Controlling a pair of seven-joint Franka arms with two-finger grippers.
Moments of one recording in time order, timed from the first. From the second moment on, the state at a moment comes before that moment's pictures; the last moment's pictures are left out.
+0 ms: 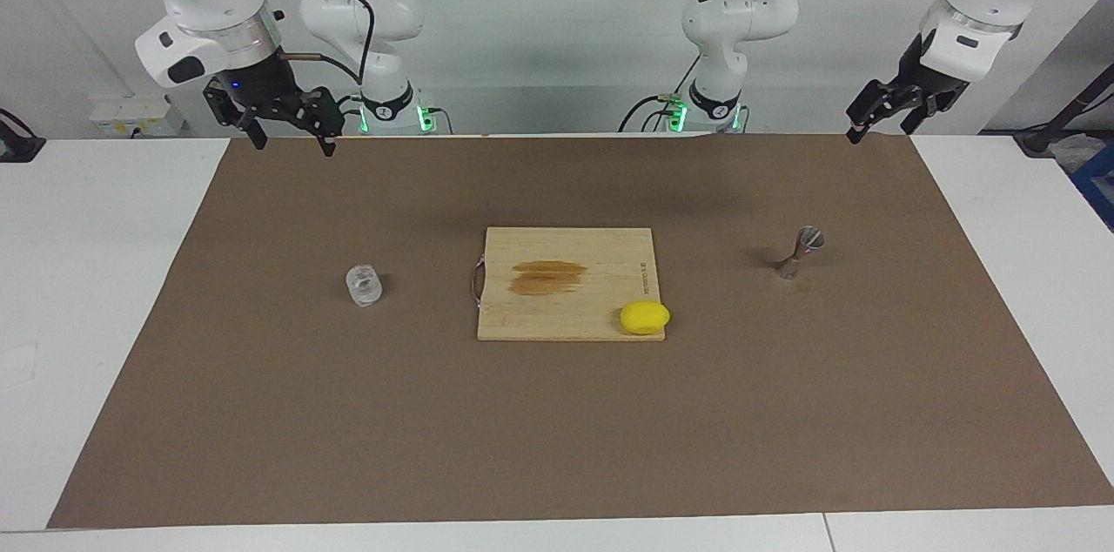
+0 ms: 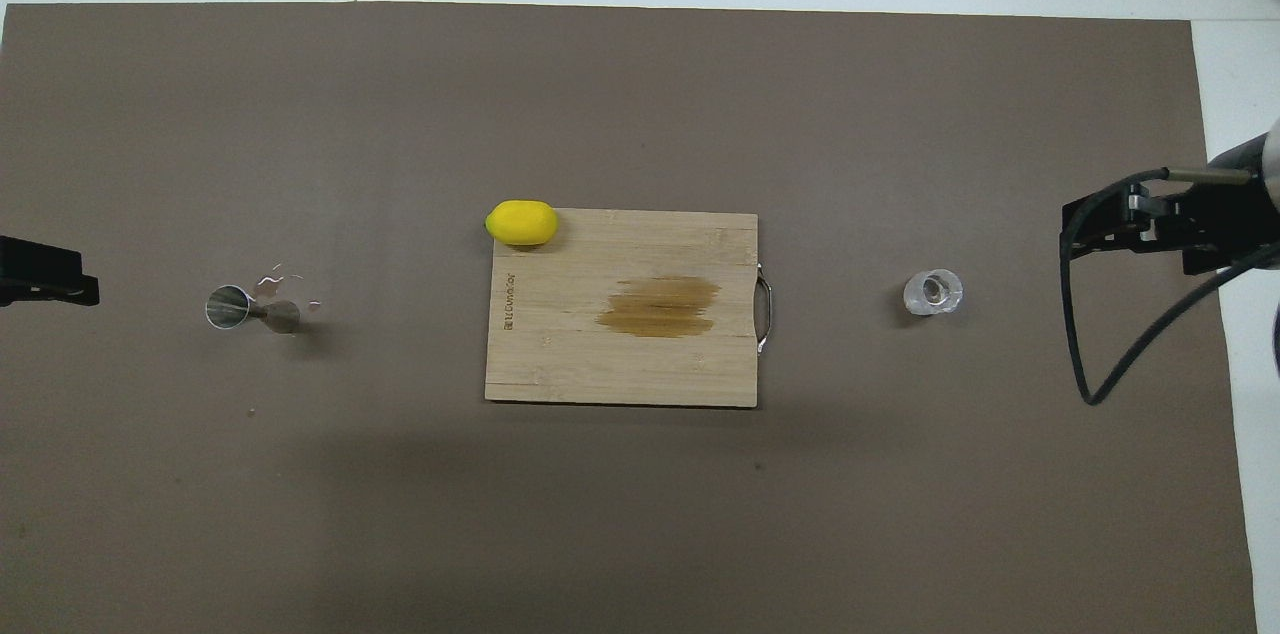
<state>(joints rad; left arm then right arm) 0.07 -0.14 -0.03 -1.72 -0.03 1.54 -0.10 -0.03 0.01 0.11 -1.50 -0.02 1.45 0.23</state>
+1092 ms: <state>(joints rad) 0.07 -0.14 -0.03 -1.72 -0.03 1.54 -0.10 -0.04 0.01 0.11 -1.50 -0.02 1.45 0.23</state>
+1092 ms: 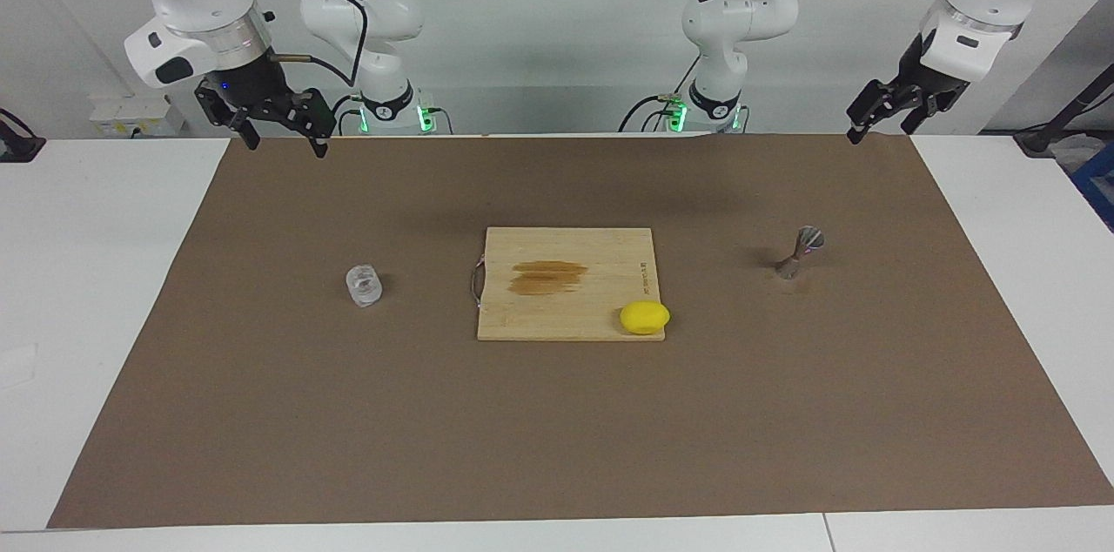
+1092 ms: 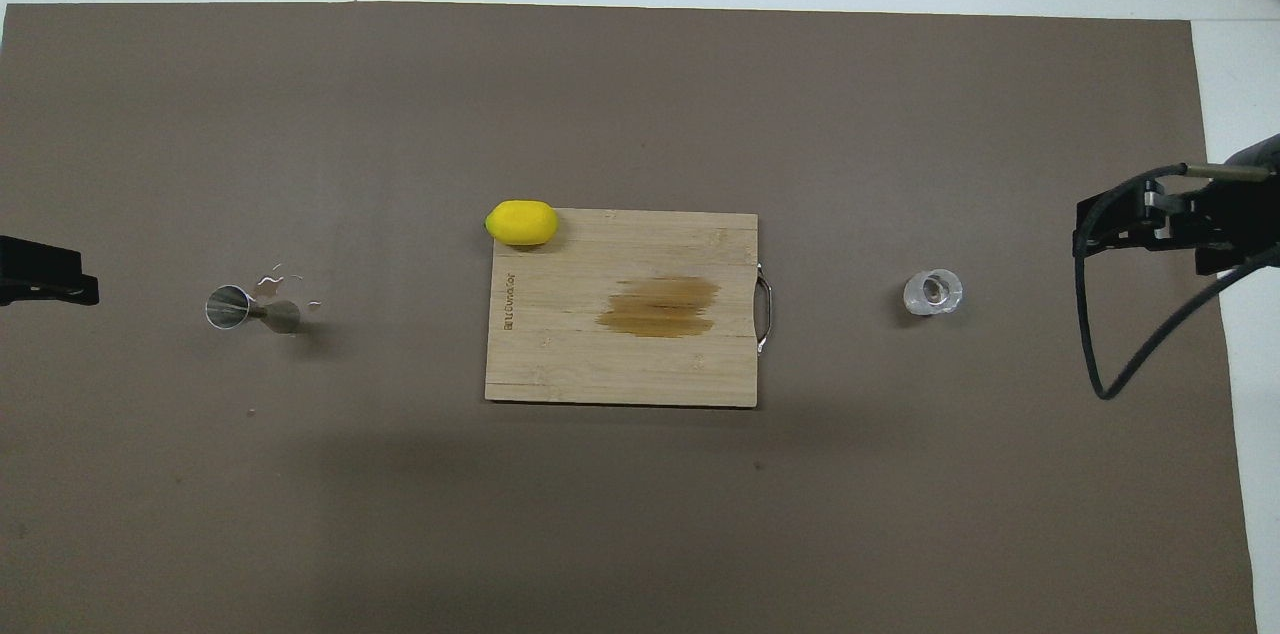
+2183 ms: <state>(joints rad) 0.07 -0.22 -0.04 -1.95 -0.03 1.84 -0.10 -0.04 0.01 0.11 -1.50 -0.02 1.45 0.23</state>
